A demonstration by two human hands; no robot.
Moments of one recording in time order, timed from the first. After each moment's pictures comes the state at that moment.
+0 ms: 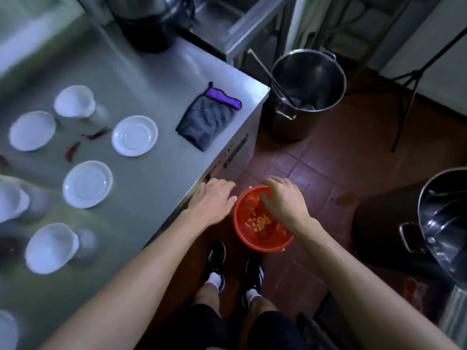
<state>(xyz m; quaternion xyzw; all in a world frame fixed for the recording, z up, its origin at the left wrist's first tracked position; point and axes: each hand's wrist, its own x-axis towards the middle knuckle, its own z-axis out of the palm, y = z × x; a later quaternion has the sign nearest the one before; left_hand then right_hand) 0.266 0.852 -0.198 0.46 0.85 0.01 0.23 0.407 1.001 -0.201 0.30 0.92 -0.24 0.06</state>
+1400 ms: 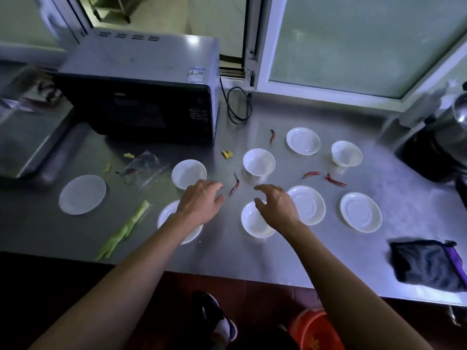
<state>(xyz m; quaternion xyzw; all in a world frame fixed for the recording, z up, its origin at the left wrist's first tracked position) 0.178 0.362 -0.116 -0.07 0.98 0.19 0.05 0.119 0.577 -0.116 -0.17 0.95 -0.24 0.12</state>
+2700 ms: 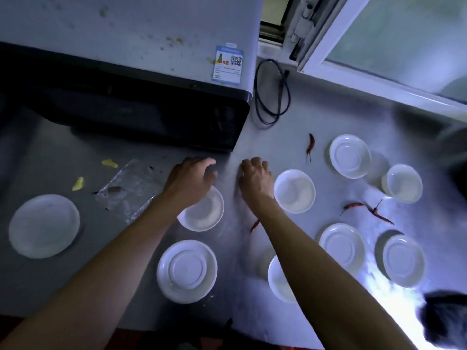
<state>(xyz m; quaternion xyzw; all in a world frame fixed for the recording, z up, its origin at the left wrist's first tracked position) 0.015 0.213 -0.190 -0.13 0.94 0.30 0.11 -0.056 0.383 -0.221 -0.15 0.97 -0.08 0.19</state>
